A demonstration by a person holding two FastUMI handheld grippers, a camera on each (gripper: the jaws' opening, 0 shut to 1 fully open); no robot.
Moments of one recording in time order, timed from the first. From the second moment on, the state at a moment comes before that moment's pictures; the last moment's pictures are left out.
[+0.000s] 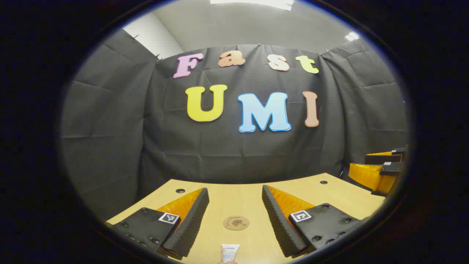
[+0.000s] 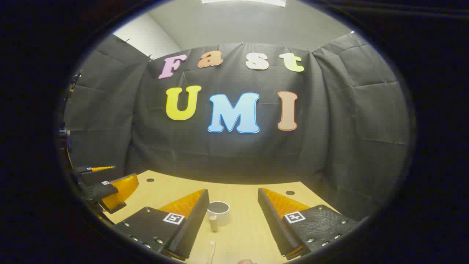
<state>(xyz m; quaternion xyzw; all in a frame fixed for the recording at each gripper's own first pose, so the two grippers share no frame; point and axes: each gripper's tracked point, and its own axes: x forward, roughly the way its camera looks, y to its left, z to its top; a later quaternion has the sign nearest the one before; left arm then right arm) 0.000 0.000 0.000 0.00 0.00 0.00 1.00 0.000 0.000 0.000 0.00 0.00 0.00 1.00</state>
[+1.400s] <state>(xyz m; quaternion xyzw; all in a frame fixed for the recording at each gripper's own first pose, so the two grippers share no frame) 0.007 -0.004 -0.136 -0.03 0.24 -0.03 0.97 0.004 0.060 -0.124 0.01 0.26 0.06 0.96</state>
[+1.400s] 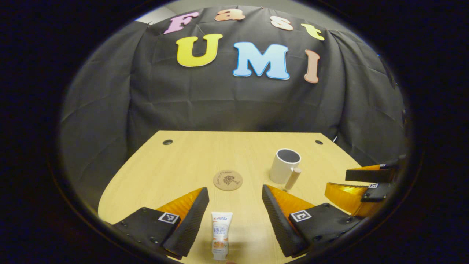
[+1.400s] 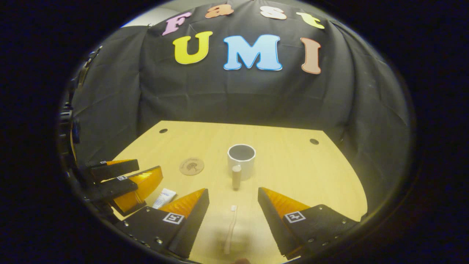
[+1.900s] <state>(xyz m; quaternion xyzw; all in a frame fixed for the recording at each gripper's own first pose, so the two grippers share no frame) -0.013 0.002 -0.211 -0.02 0.42 -0.02 0.91 -0.020 0.066 -0.191 0.03 0.41 0.07 0.91</state>
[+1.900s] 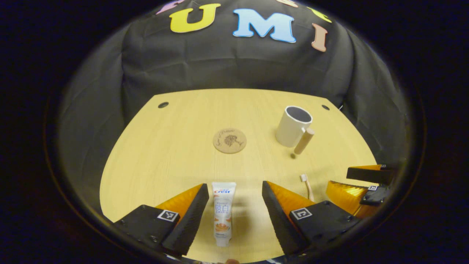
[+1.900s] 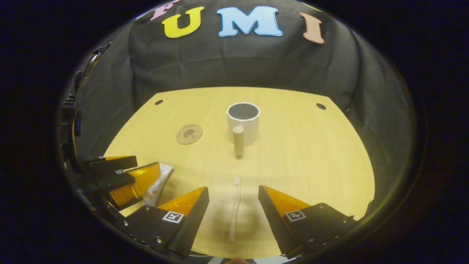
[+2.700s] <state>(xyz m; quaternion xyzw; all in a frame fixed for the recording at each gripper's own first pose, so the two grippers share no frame) -0.036 0.010 -0.294 0.00 0.59 -0.02 0.80 -0.032 0.068 -0.257 0.04 0.57 0.06 0.82</state>
